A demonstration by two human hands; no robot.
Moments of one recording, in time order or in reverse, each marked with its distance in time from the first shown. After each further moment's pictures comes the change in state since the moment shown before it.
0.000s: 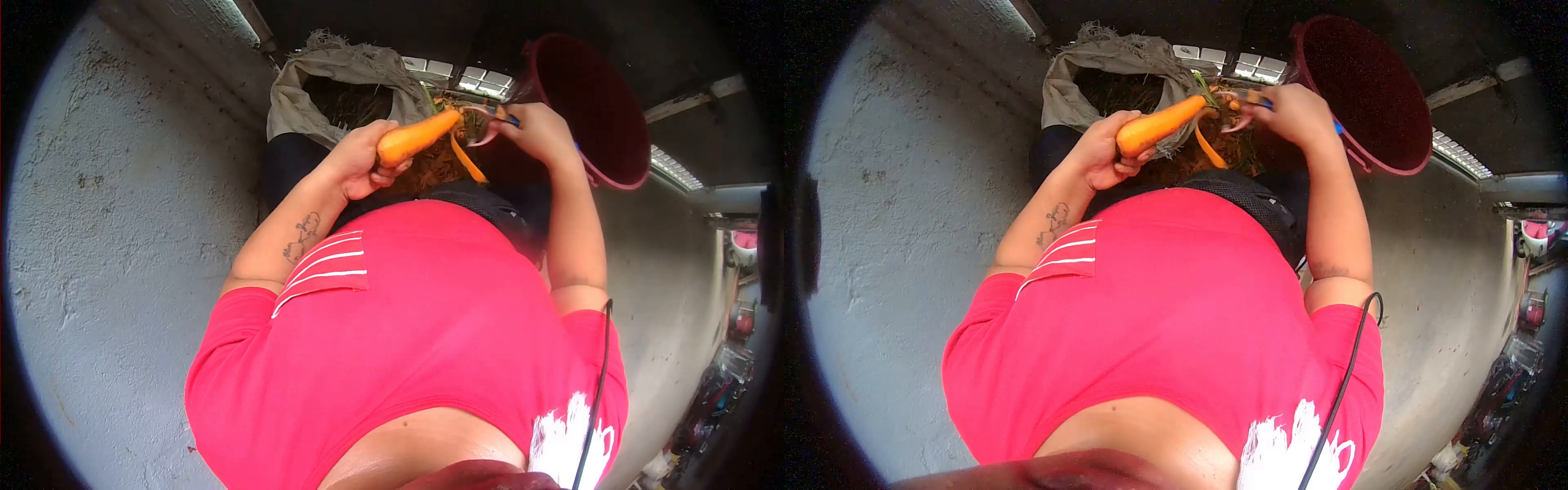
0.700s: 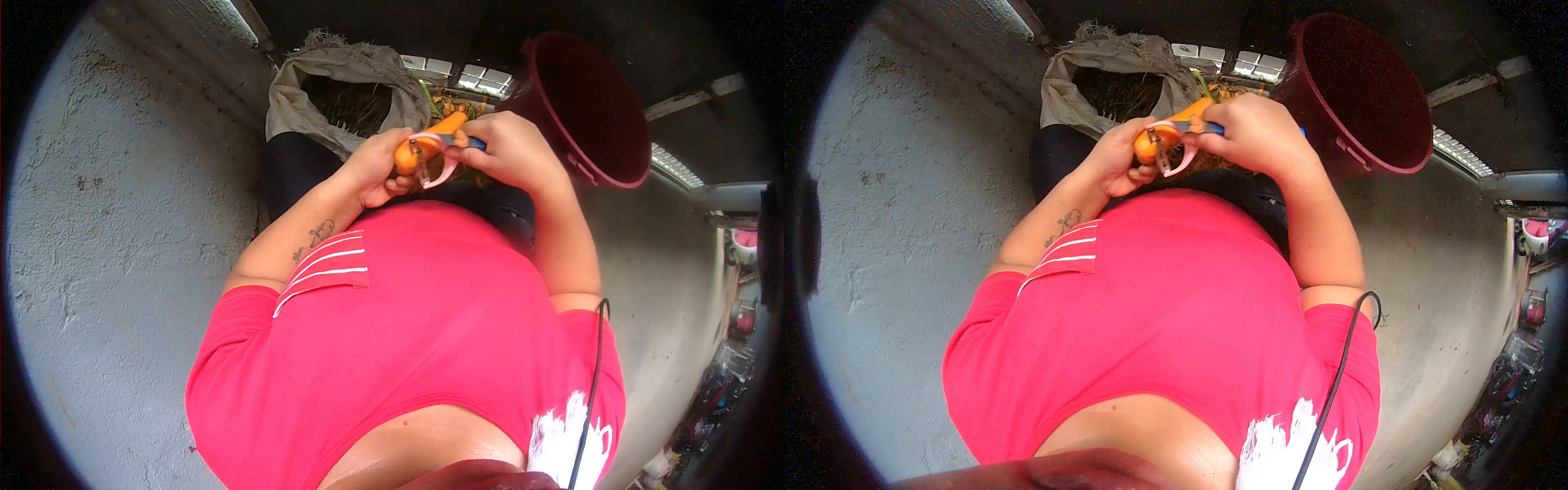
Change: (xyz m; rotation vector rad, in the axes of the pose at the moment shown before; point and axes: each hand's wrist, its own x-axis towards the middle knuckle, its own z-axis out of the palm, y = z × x) left_hand 0.008 -0.016 0.021 -0.105 0.035 -0.023; right_hand -0.023 -0.067 -0.019 0.170 -0.028 -0.315
